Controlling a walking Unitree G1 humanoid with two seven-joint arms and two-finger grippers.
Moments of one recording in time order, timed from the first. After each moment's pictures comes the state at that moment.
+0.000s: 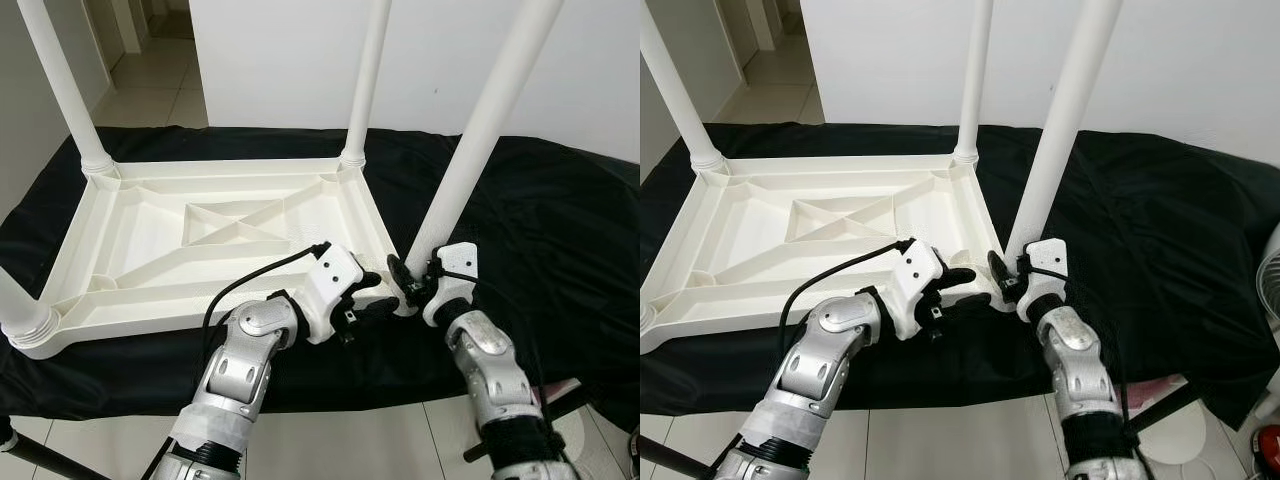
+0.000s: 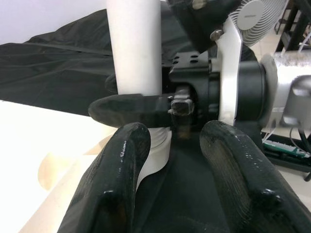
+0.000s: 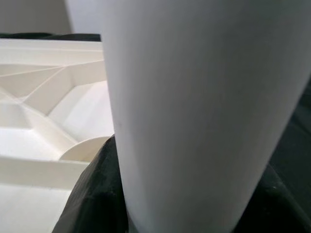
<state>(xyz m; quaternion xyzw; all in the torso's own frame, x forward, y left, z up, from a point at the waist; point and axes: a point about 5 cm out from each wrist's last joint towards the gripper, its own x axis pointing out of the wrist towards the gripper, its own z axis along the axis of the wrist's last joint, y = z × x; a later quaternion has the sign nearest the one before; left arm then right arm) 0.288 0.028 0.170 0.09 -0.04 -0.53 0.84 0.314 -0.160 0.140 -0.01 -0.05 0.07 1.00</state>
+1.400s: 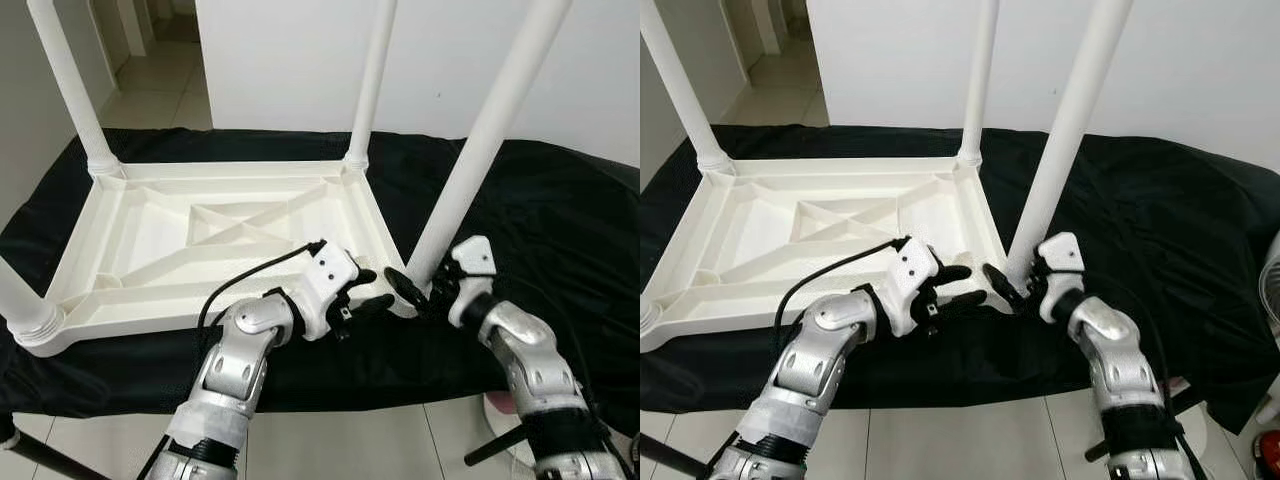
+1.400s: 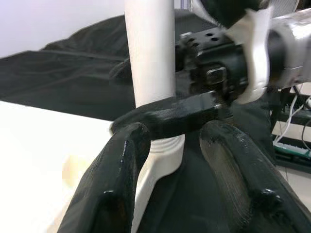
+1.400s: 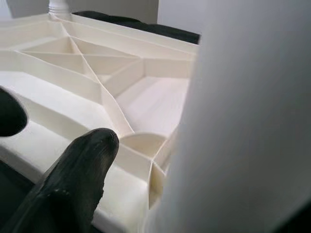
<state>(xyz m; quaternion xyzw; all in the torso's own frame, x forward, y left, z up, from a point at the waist) 0.292 0.031 0.176 0.10 -0.05 -0.52 0.84 0.324 -0.181 0.162 -0.09 -0.04 0.32 0.94</state>
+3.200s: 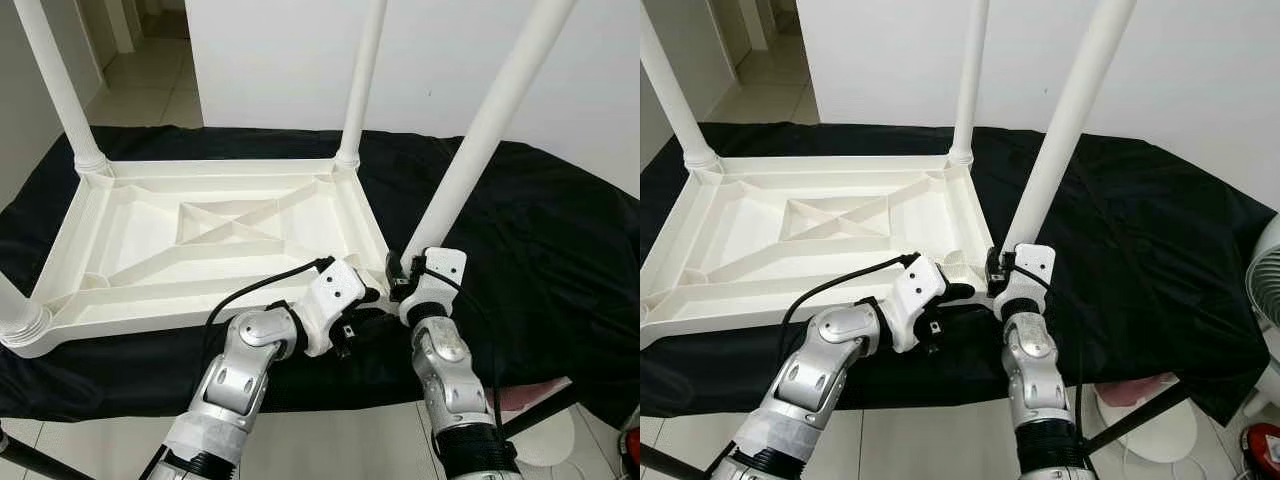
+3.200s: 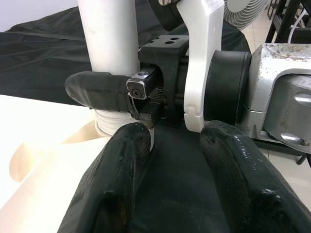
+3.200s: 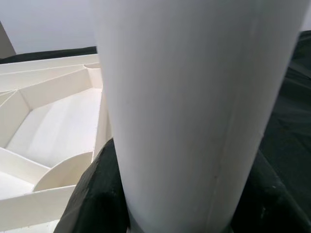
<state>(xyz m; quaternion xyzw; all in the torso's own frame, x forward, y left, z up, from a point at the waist) 0.281 0.029 0.159 0.11 -0.02 -0.54 0.83 0.315 -0.132 0.135 0.06 -0.06 0.00 1.00</state>
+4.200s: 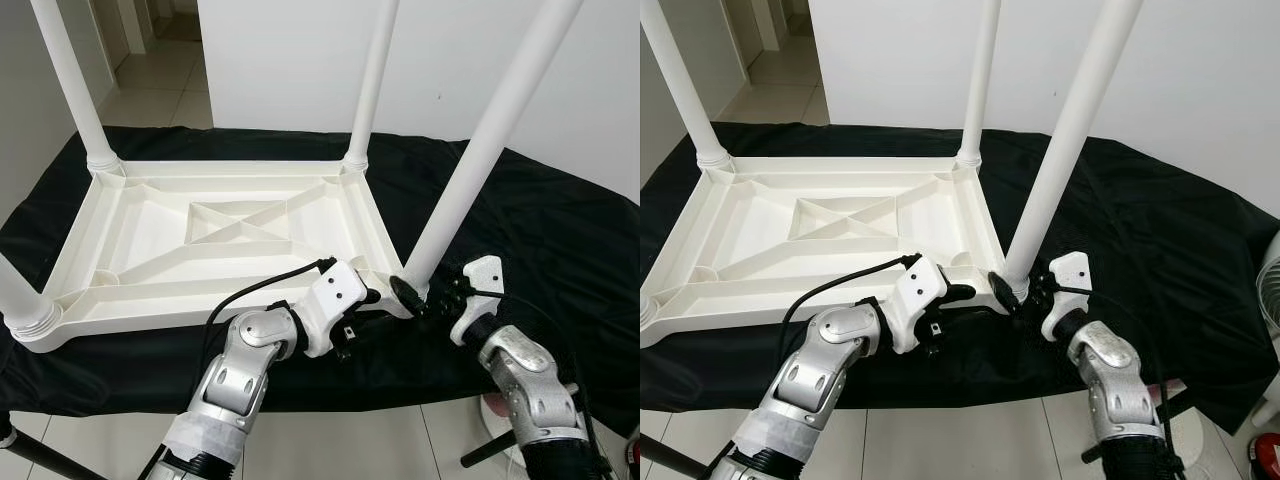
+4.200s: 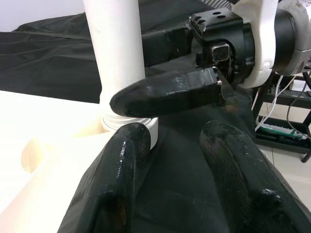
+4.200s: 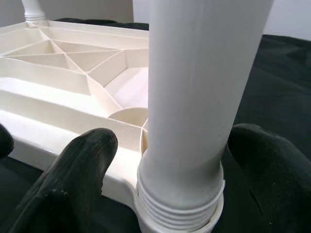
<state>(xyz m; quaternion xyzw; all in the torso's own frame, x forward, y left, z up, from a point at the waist) 0.280 0.029 0.159 0.12 -0.02 -0.54 0.83 0.296 -0.192 0.139 -0.04 -0.03 0.27 0.96</state>
